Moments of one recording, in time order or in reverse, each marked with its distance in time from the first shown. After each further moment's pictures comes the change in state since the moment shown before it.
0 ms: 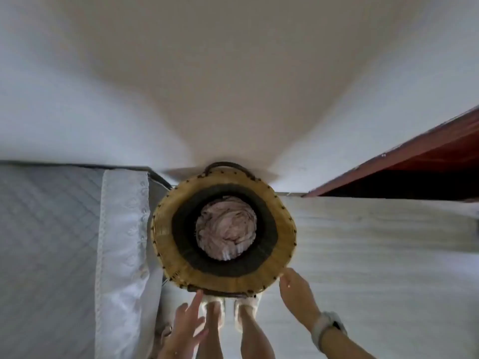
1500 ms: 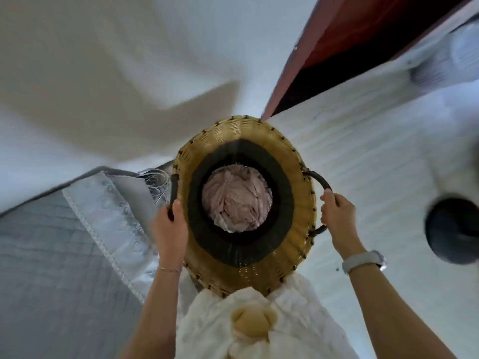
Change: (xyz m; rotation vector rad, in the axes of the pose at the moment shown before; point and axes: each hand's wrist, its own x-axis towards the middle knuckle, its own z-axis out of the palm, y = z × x) left_hand -0.061 0.070 0.013 0.889 0.134 1.100; right_hand -0.112 0.048 -0.044 0.873 0.653 0.343
